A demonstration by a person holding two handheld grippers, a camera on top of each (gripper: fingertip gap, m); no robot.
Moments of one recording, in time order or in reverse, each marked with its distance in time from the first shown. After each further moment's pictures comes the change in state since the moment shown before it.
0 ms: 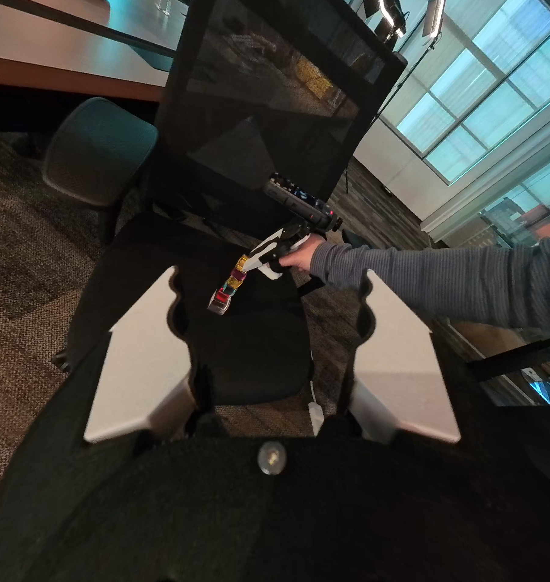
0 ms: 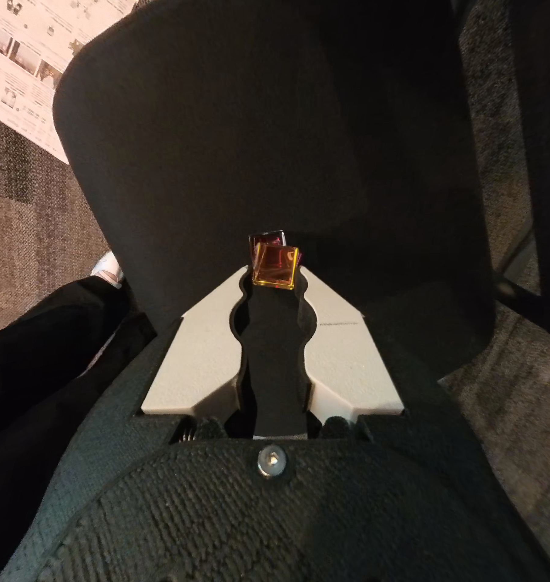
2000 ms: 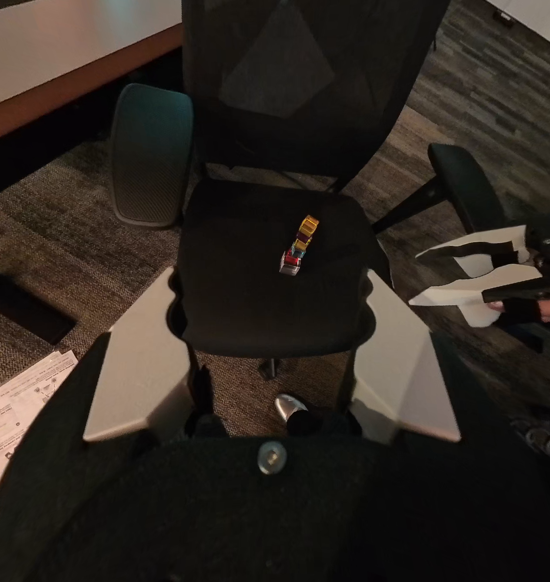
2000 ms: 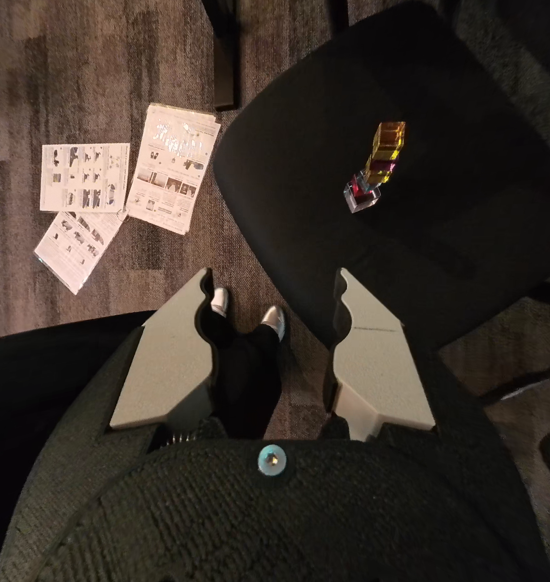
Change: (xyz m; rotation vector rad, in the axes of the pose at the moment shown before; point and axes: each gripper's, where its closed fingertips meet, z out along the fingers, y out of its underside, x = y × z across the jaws) left arm -0.042 -0.021 0.030 -0.310 -0.159 0.285; right arm -0.123 0.064 -0.155 0.266 -0.077 0.295
